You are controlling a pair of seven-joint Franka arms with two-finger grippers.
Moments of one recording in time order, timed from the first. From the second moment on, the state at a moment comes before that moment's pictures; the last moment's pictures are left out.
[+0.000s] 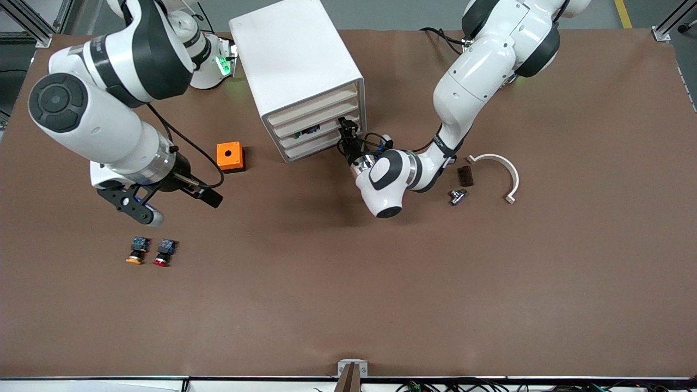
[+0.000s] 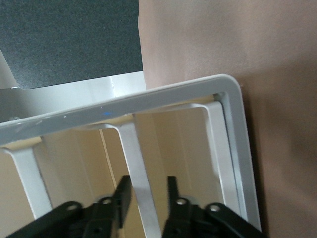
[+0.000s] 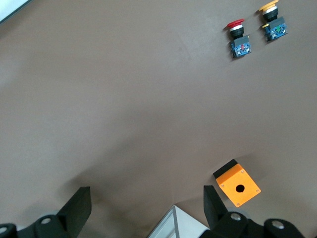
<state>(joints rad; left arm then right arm) -0.53 1.01 -0.27 -1.40 -0.87 1.55 -2.13 0.38 0.27 -0.06 -1.46 0.09 1.72 0.86</state>
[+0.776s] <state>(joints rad) -0.53 1.01 -0.27 -1.40 -0.87 1.55 -2.21 0.45 0.27 -0.06 -1.46 0.15 1.79 1.13</state>
